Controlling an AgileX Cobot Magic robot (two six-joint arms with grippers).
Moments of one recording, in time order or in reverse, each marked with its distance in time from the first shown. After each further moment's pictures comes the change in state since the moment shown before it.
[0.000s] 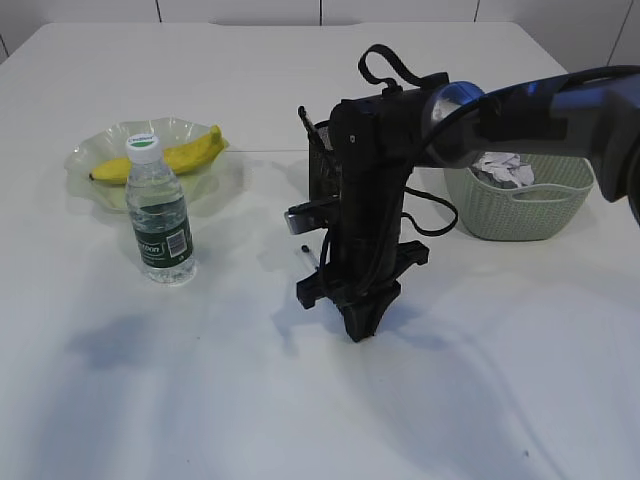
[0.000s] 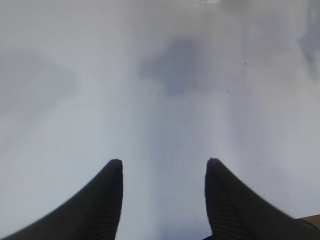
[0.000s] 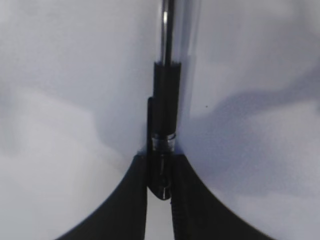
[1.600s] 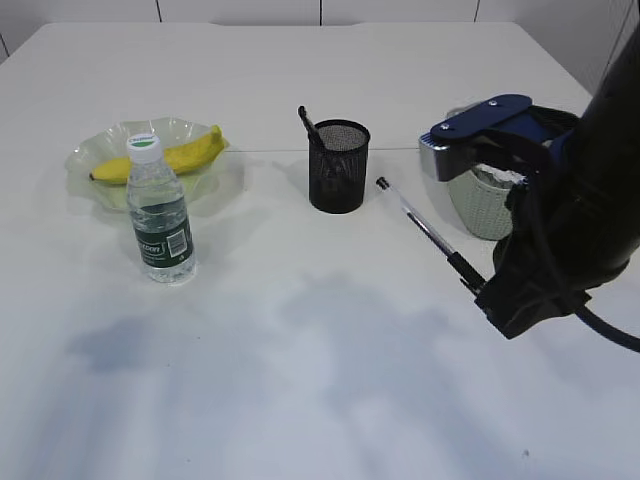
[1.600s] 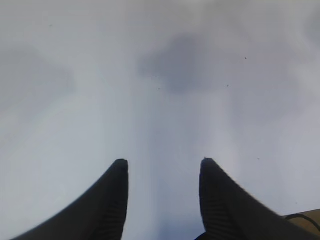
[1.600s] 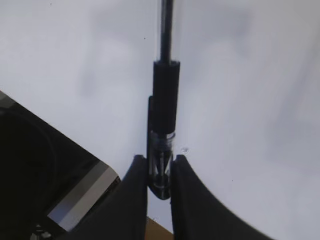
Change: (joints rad) left arm 0.000 0.000 0.000 0.000 0.015 0.000; right arm 0.000 -0.862 0.642 -0.038 -0.056 -0.173
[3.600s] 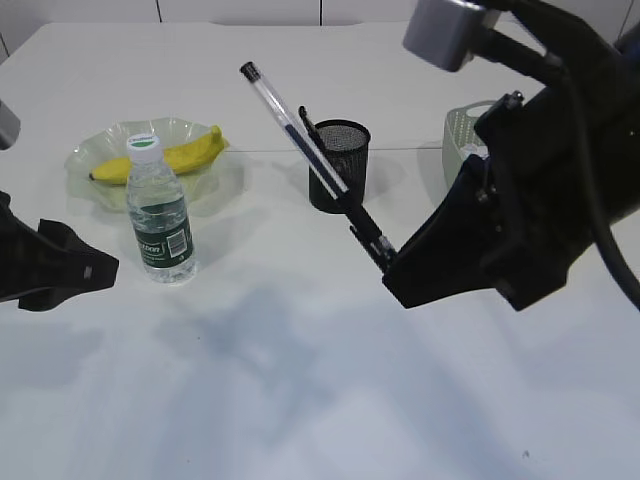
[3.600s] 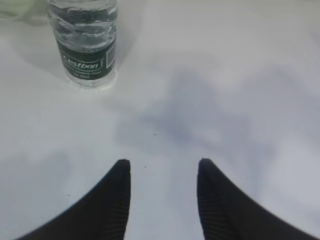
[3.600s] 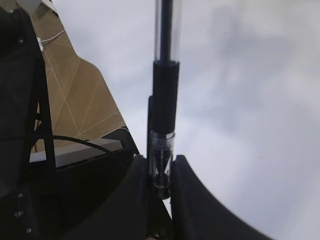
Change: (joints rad) left arm -0.354 -0.025 0.221 -0.035 -0.613 0.023; right arm 0.000 -0.148 0.002 0.496 -0.076 -0.529
